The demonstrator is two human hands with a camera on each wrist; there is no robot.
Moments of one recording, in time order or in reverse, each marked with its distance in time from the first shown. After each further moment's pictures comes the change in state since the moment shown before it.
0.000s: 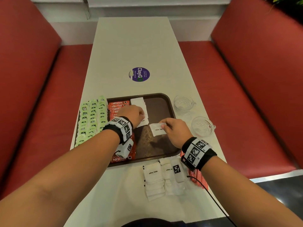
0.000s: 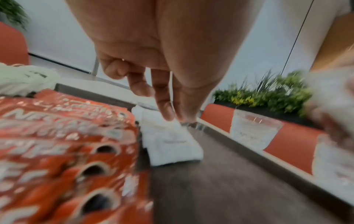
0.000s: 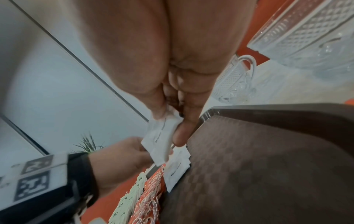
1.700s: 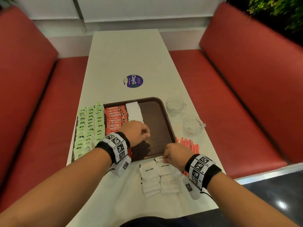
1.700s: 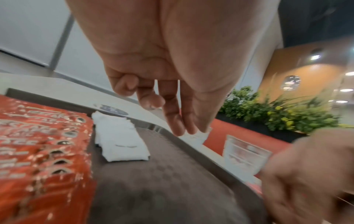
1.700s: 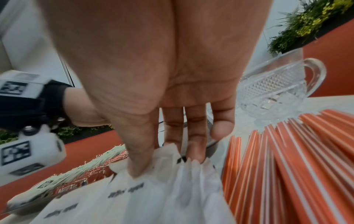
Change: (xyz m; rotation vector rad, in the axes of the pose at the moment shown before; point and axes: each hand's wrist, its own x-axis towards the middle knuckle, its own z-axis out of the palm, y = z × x) left_hand -0.076 0.032 -0.003 -0.126 -0.088 0.255; right_hand -0.070 0.025 0.000 -0.545 -0.439 -0.076
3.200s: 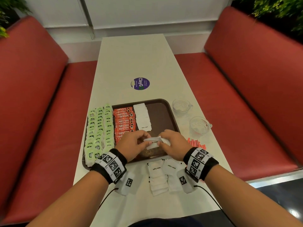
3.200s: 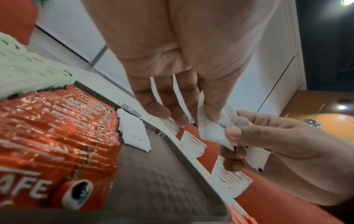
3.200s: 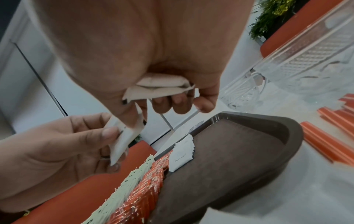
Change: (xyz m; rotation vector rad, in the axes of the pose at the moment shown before) left_hand -0.068 -0.005 0.015 -0.510 0.250 0.011; right_hand 0.022 -0.025 -0.008 0.304 0.415 -0.174
